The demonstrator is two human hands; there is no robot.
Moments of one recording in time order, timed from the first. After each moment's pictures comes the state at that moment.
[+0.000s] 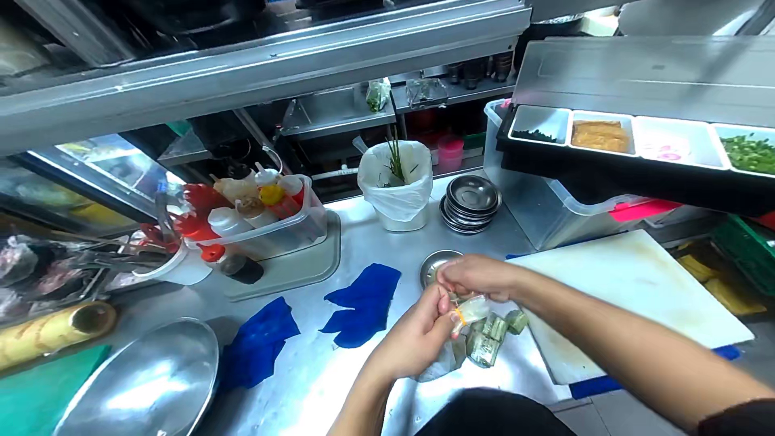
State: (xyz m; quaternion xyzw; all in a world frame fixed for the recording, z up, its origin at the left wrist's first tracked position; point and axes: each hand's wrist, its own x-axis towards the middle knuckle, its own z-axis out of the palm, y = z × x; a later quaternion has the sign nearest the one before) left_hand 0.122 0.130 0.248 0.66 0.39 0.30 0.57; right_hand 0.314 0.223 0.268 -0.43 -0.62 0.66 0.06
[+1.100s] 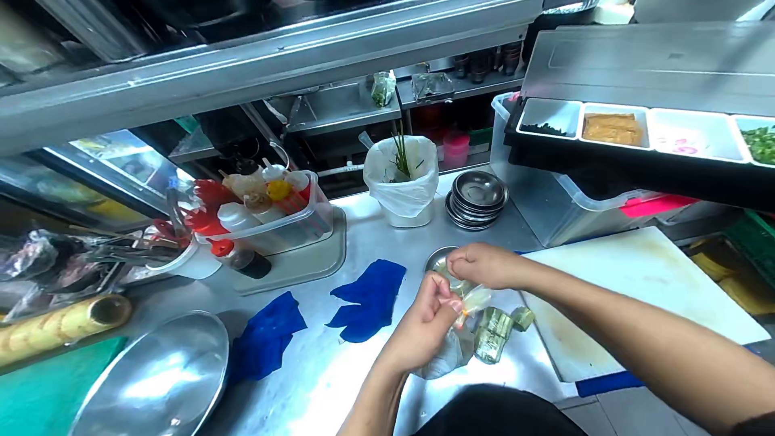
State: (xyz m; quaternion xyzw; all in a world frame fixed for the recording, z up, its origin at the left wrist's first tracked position) left_hand 0.128 0.127 0.236 0.56 0.36 0.40 0.63; right_hand 0.318 0.236 0.282 -0.38 -0.81 0.44 0.05
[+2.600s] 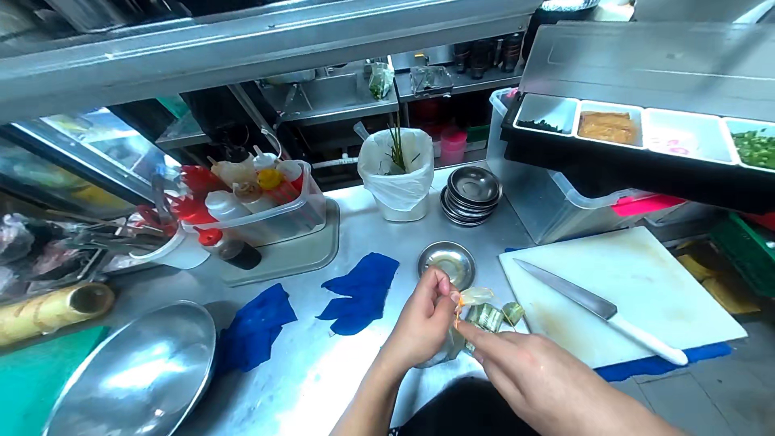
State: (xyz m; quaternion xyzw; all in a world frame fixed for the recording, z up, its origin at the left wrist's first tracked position) left_hand 0.148 0.123 0.234 0.60 0.44 0.42 0.53; right_hand 0.353 0.074 0.280 -0.41 -0.87 0.21 0.17
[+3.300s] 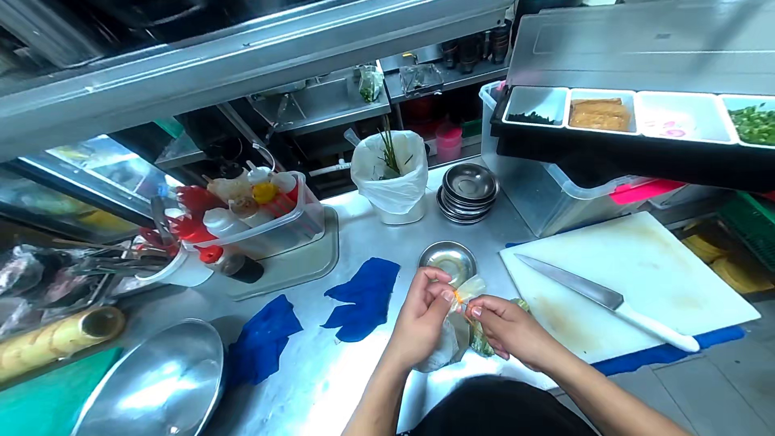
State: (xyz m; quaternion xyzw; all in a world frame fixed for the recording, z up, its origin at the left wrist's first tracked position) left_hand 0.146 0.127 0.226 0.54 0.38 0.46 0.59; right_hand 0.363 0.124 0.188 -0.46 -0.51 0.68 0.26
